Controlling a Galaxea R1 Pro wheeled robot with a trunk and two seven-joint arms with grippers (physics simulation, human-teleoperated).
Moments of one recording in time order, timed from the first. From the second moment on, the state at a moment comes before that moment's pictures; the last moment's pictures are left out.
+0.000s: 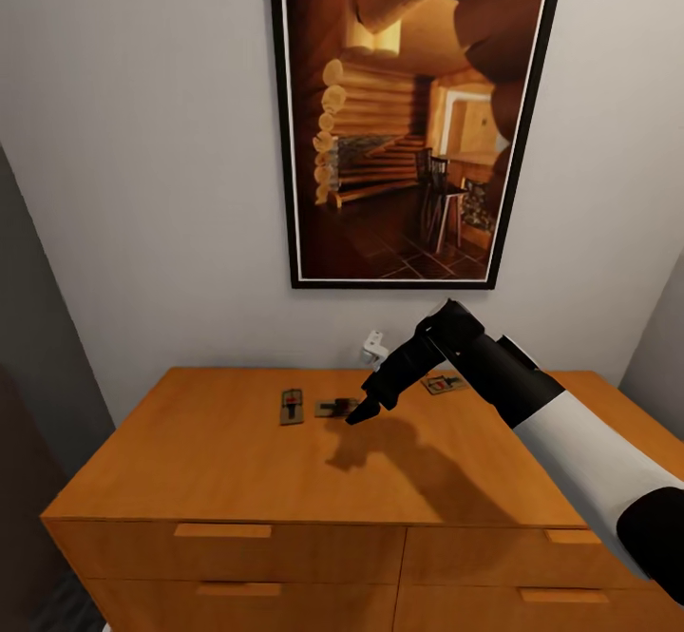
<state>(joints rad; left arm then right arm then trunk) -0.02 0.00 0.00 0.06 0.00 -0.40 0.07 -1.10 -0.15 0.65 -1.12 0.22 0.97 1.36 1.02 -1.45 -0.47</state>
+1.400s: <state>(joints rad) -0.02 0.00 0.00 0.06 0.00 -0.40 0.07 -1.10 -0.15 0.65 -1.05 0.22 0.97 1.35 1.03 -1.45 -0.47</state>
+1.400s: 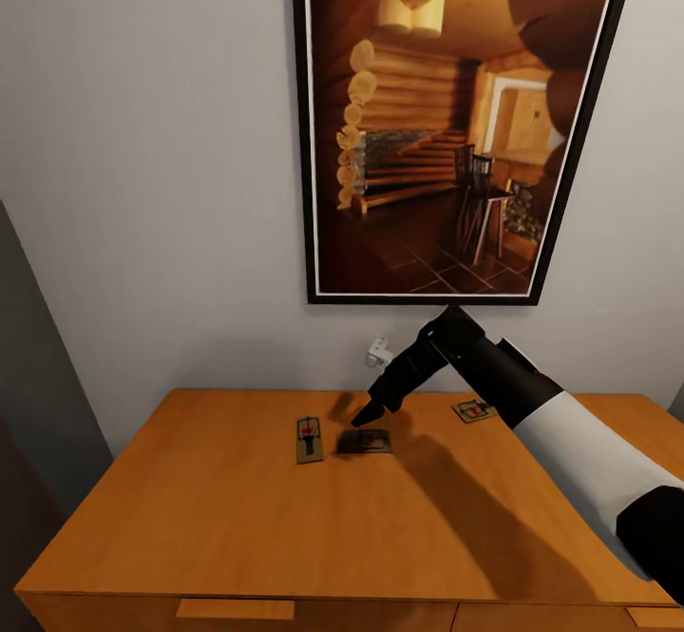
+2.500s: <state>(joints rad) -0.02 0.00 0.00 0.06 0.00 -0.40 0.07 -1.10 -0.14 0.67 -1.03 0.22 0.84 1.33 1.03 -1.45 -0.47</state>
